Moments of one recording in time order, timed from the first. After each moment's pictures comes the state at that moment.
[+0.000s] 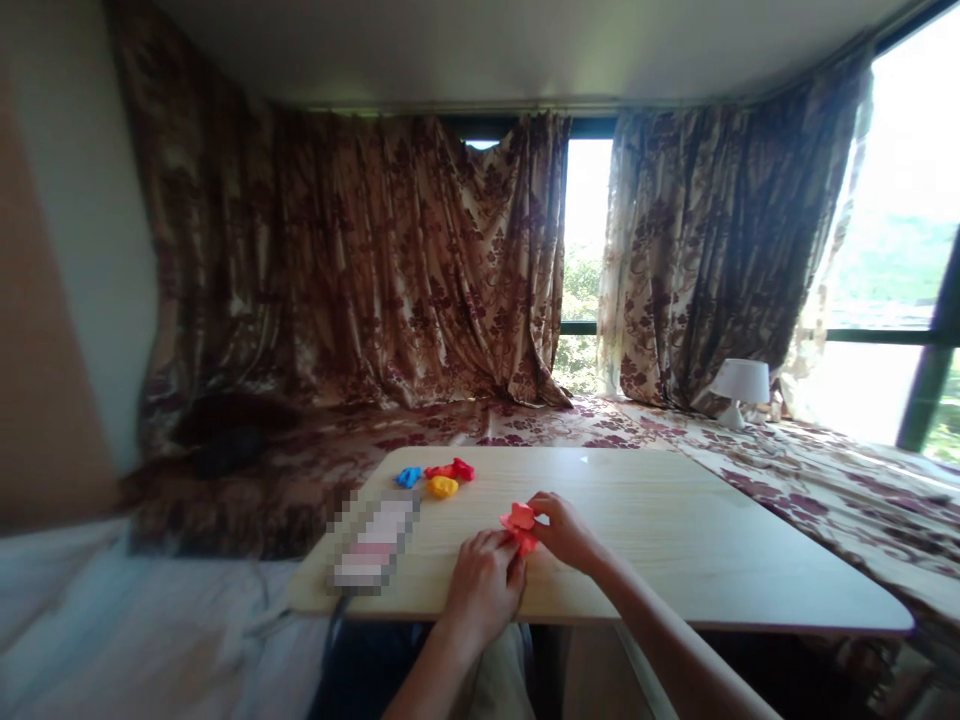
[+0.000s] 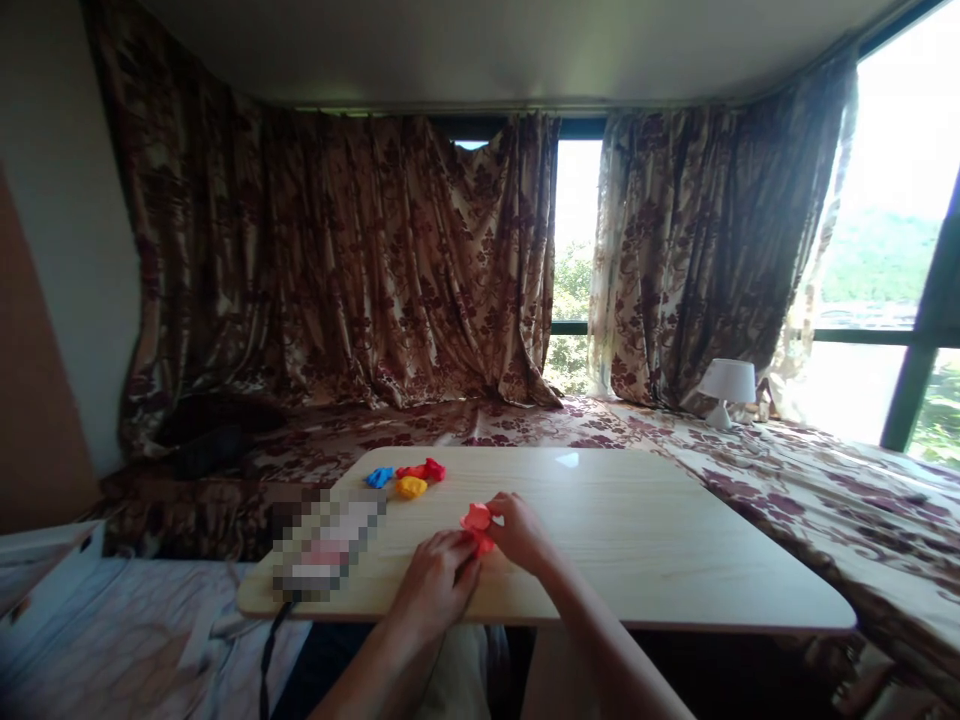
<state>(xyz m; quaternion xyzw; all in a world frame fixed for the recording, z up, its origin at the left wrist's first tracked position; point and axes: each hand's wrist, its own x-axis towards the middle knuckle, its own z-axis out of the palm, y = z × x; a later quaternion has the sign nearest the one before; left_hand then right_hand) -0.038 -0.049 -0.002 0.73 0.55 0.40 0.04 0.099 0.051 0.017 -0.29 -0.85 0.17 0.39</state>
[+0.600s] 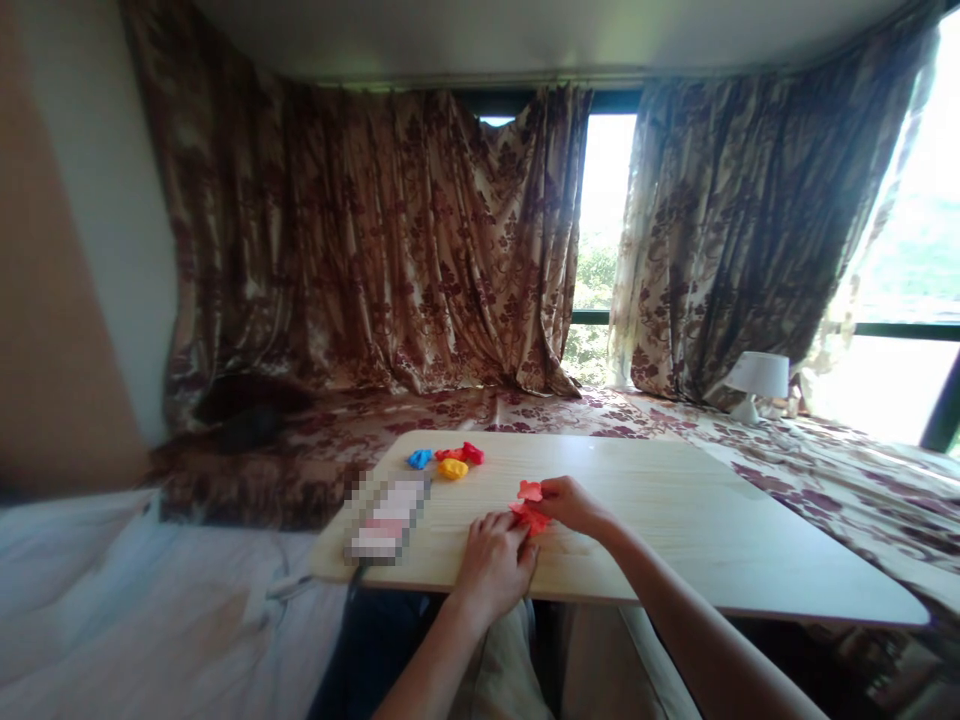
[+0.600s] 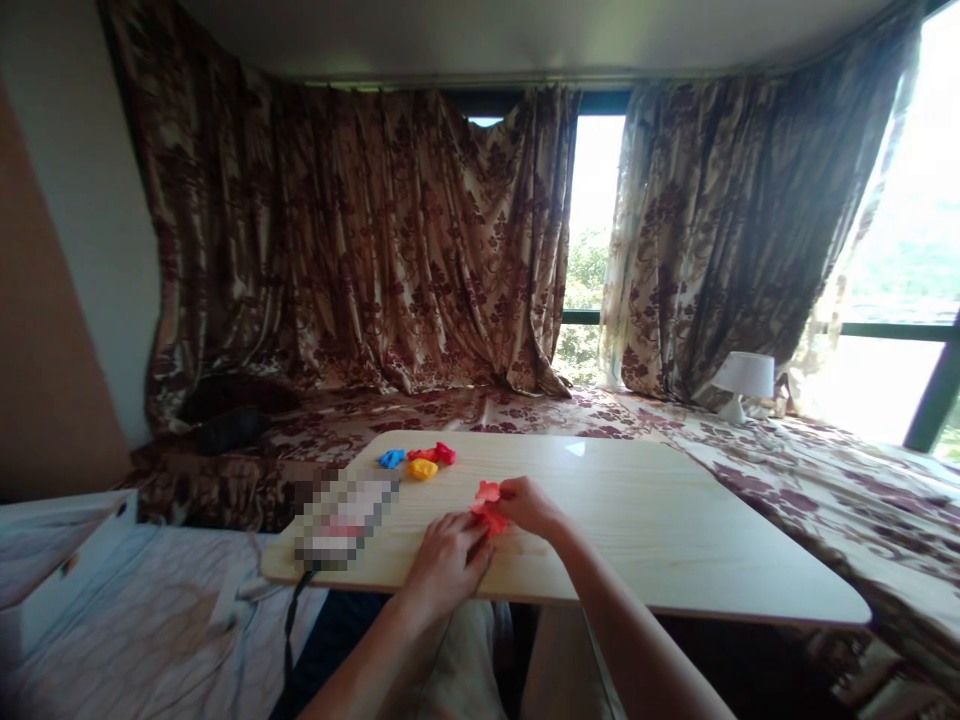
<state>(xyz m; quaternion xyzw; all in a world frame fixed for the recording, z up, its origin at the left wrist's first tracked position) -0.034 -0.056 0.005 0.72 0.60 0.33 0.03 0.097 0.067 0.020 -0.36 -0.82 0.33 0.29</state>
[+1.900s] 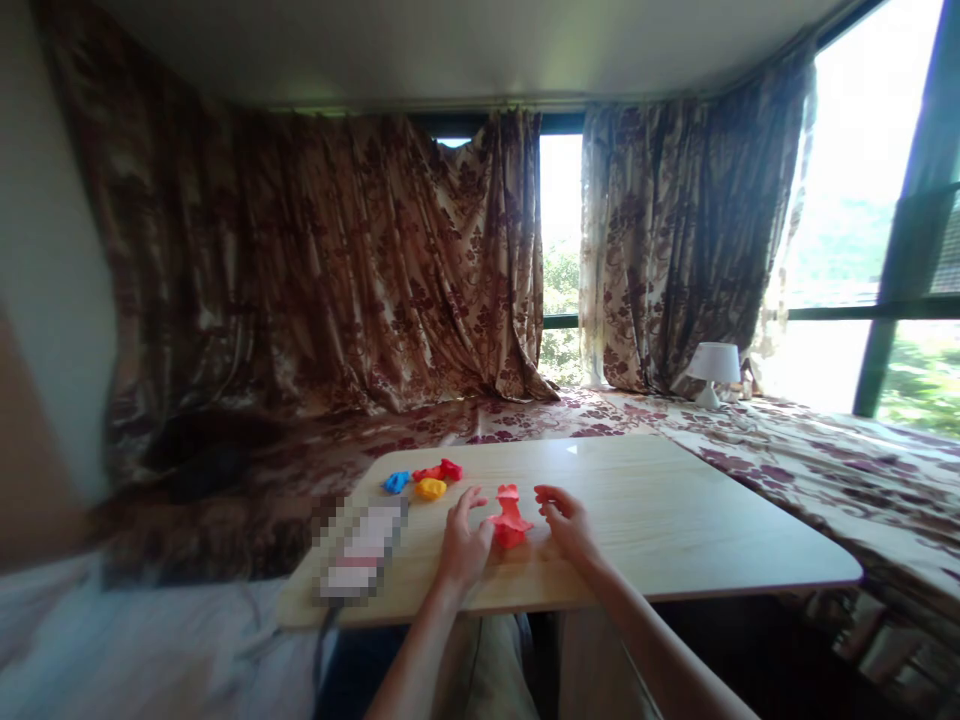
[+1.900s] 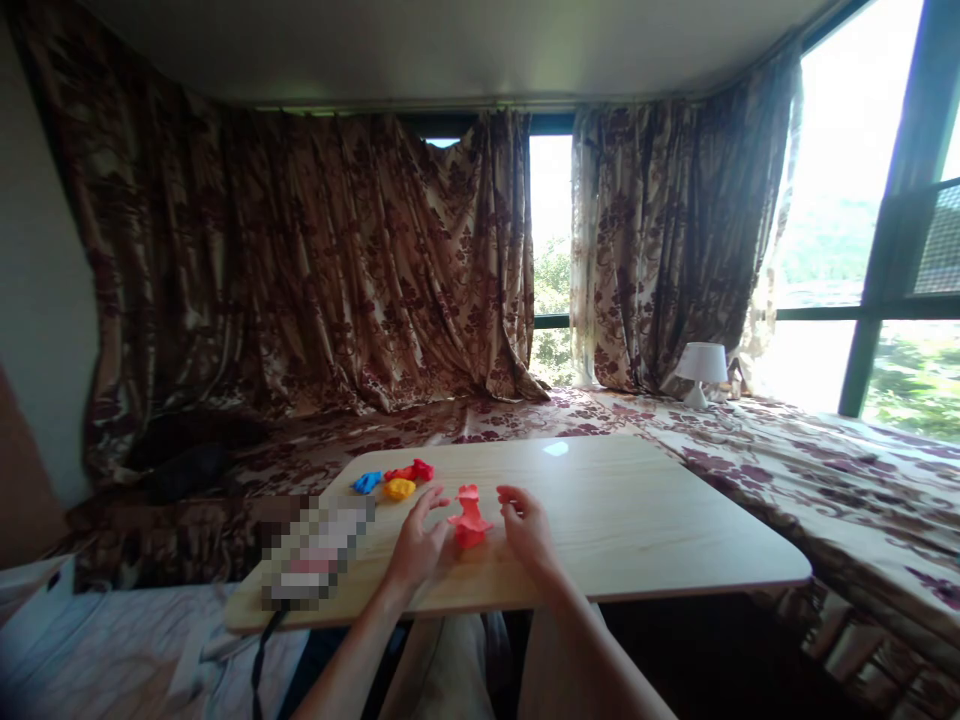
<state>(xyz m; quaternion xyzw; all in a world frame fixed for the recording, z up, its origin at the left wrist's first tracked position) -0.053 -0.002 -0.013 0.56 0.56 0.60 0.14 0.112 0.060 -0.017 -0.38 -0.61 0.35 0.61</state>
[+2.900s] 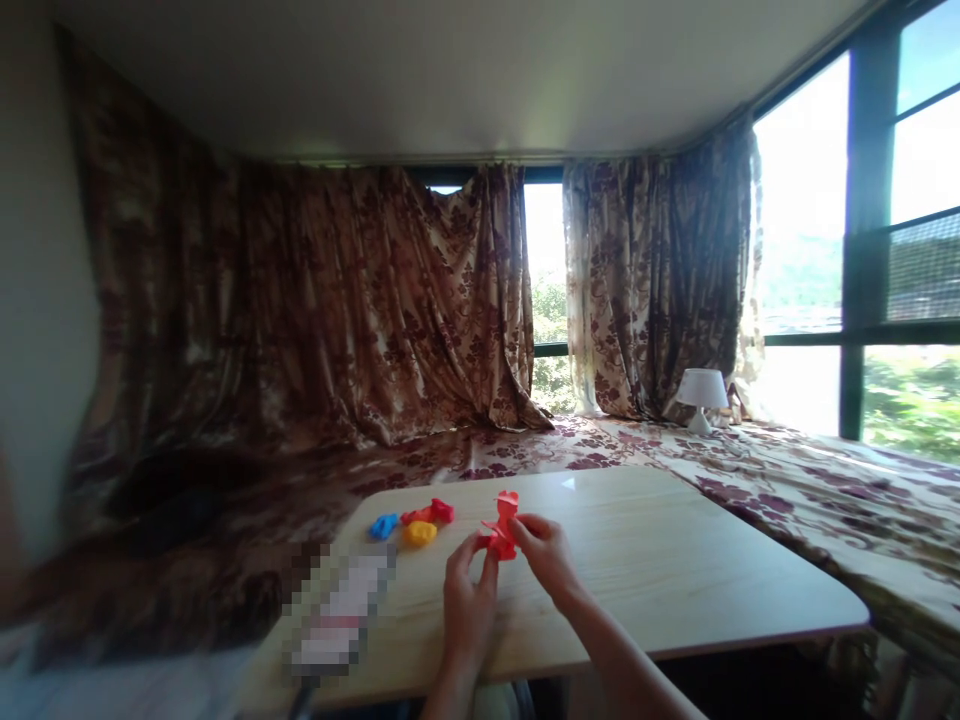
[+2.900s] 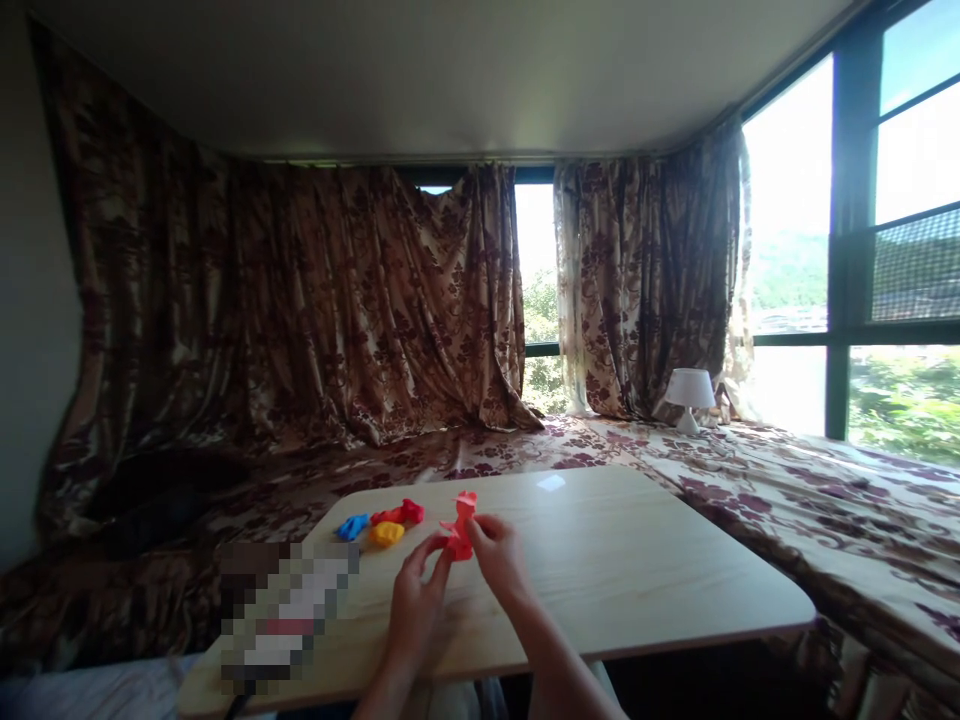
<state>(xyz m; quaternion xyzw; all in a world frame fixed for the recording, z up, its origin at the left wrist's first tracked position) -0.029 -0.005 0.001 0.50 0.53 0.67 0.16 0.083 0.039 0.034 -0.35 -0.63 0.39 0.58</state>
